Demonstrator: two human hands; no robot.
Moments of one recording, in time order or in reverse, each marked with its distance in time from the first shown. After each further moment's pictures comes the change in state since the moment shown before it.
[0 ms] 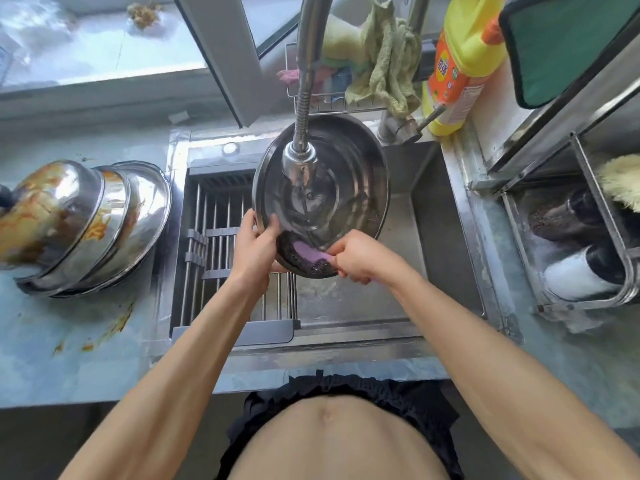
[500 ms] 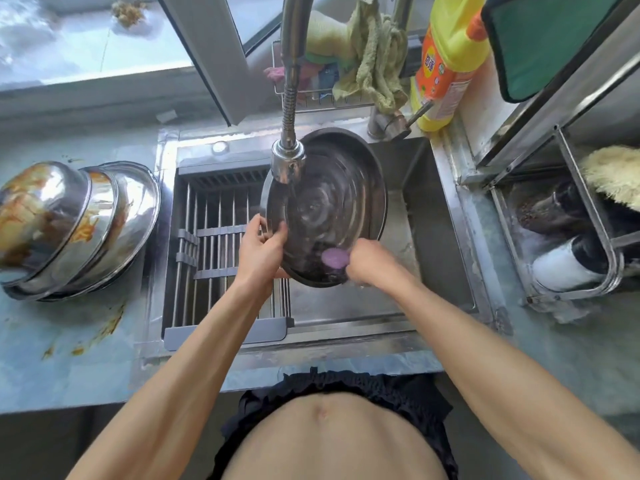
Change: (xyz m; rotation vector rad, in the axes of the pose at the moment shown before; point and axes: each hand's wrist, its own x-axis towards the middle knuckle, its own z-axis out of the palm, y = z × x) left_hand -0.012 -0.006 0.016 0.093 -0.037 -0.088; right_hand -0.014 0.019 -0.001 -0.336 0.147 0.124
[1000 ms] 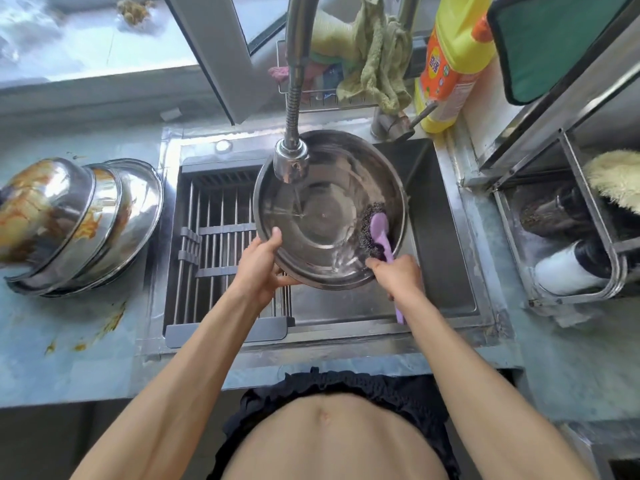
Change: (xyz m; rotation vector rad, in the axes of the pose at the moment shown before) left_hand 0.005 -0.017 -0.011 -0.258 -0.053 -0.226; right_hand 0.008 0.050 0.033 0.800 0.217 0.416
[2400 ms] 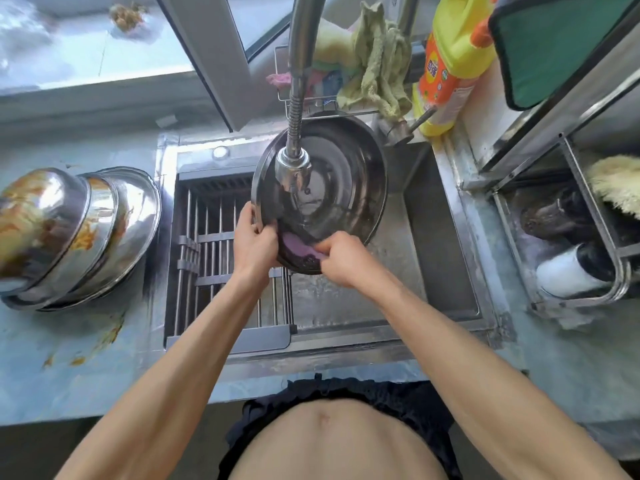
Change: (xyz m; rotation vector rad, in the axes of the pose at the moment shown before) left_hand 0.008 0.034 0.012 0.356 0.150 0.442; right_hand -0.038 -0.070 0.035 -0.455 -0.277 -0.592
